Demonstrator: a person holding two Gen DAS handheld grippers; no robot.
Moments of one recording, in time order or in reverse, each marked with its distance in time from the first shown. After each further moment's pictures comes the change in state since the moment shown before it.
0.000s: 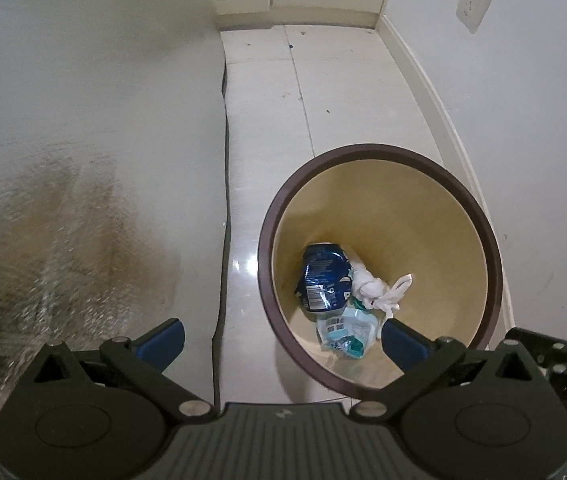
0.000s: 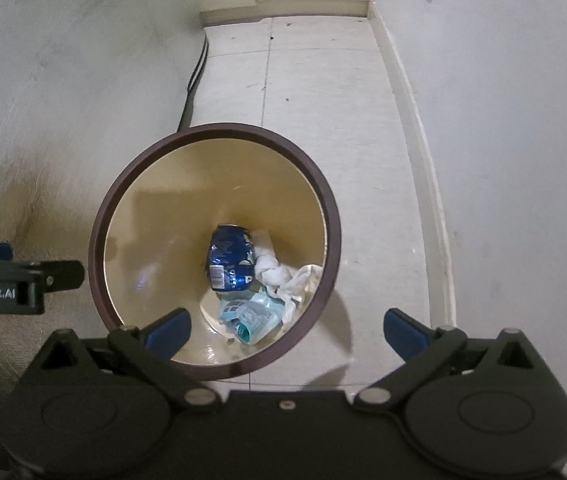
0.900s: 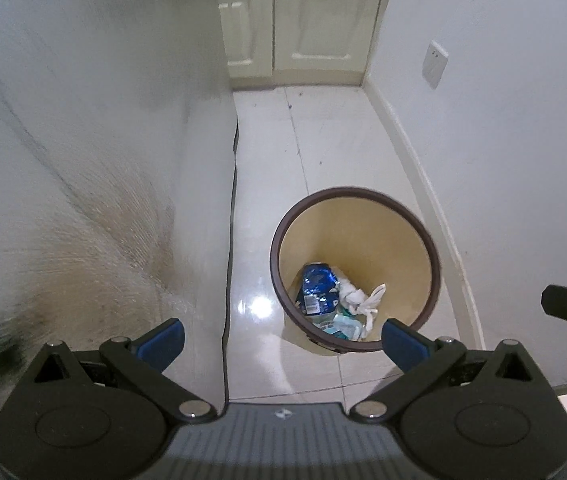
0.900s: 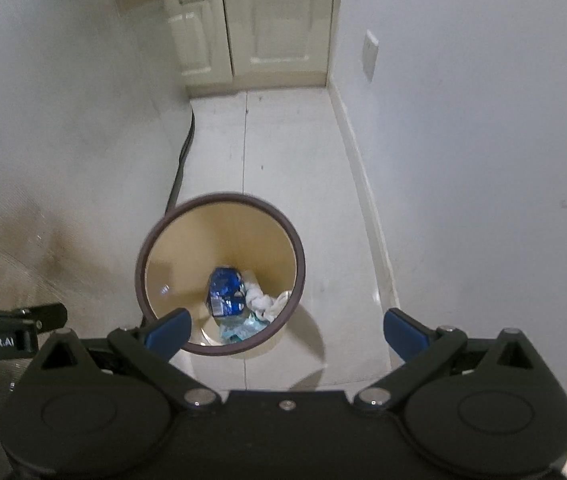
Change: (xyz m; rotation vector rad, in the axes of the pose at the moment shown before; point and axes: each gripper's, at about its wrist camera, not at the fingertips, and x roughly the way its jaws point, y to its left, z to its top) left arm -0.149 0.002 -0.059 0.014 -0.170 0.003; right arm -0.158 0.018 -0.046 0.049 -0.205 -0.084
